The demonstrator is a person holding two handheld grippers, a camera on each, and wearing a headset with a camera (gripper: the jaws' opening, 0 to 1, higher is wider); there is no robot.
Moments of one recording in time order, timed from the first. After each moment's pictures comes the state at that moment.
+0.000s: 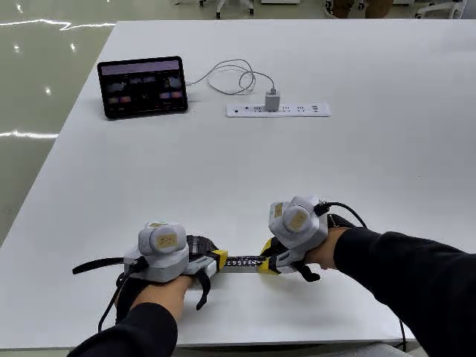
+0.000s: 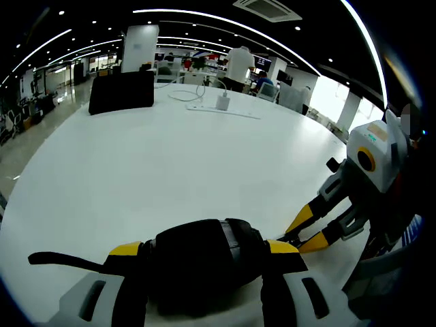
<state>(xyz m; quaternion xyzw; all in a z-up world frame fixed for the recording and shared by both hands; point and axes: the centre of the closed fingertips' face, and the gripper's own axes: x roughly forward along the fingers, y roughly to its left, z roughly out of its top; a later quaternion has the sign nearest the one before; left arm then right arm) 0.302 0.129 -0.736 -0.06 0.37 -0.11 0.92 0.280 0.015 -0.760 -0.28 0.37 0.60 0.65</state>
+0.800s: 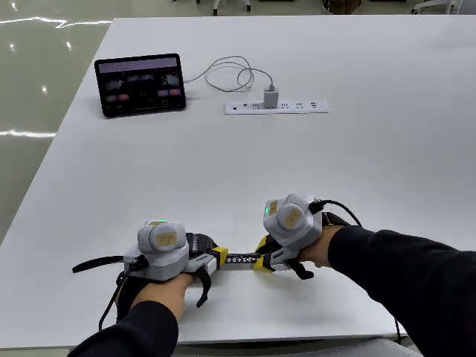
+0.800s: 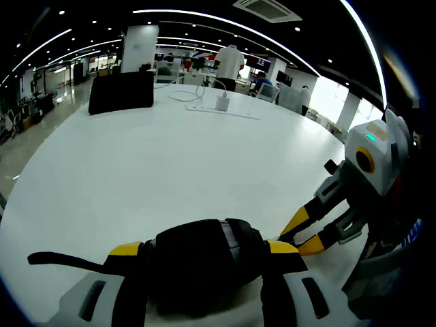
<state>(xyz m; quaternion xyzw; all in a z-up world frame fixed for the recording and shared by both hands) 0.302 0.129 -0.736 -0.06 0.37 -0.11 0.92 0.280 0.027 -0.760 -0.28 0.37 0.60 0.66</state>
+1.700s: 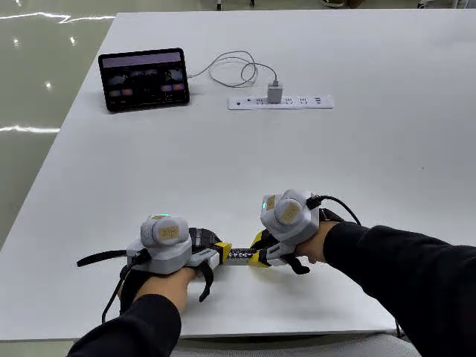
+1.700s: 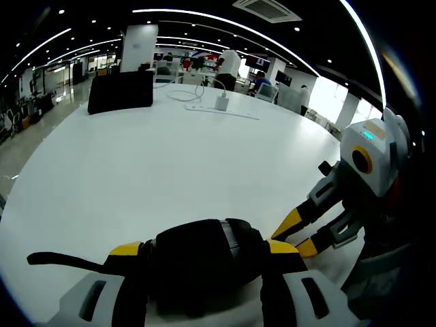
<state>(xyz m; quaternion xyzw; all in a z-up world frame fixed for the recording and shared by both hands) 0.302 0.129 -0.736 -0.06 0.37 -0.11 0.92 0.278 0.042 -0.759 -0.26 0.36 0.61 0.66</state>
